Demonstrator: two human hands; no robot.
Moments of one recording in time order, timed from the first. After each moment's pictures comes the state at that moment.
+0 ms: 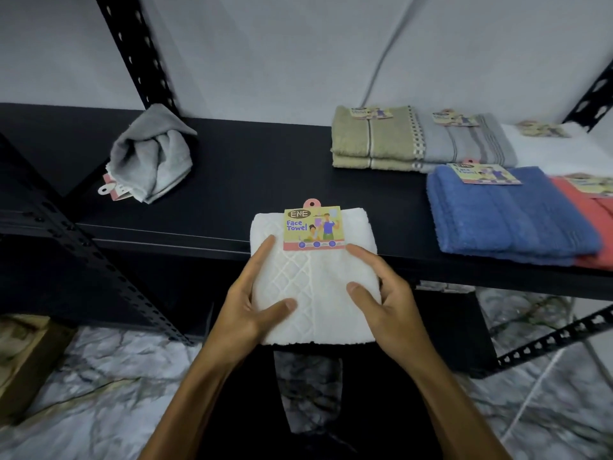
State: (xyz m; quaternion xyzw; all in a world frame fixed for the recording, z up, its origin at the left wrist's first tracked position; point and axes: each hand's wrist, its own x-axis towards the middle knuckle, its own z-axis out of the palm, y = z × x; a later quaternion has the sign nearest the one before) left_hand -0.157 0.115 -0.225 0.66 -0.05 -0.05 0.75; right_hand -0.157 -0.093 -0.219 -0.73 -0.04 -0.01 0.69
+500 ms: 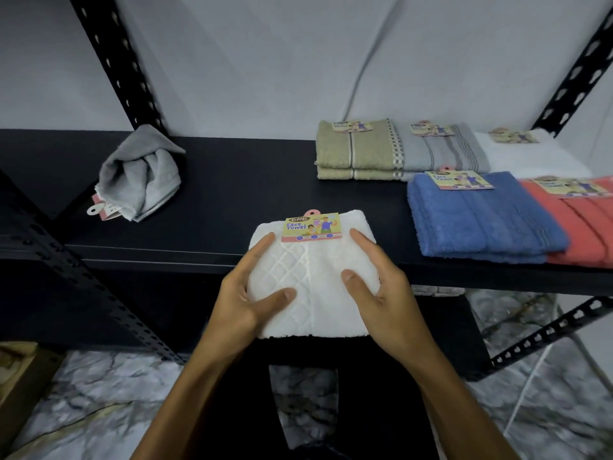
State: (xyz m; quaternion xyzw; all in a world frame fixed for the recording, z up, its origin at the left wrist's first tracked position) left_hand -0.146 0.102 -0.200 0.68 -0.05 -0.01 0.73; right_hand -0.154 -0.098 -0.196 -0.77 -0.07 -0.08 0.63
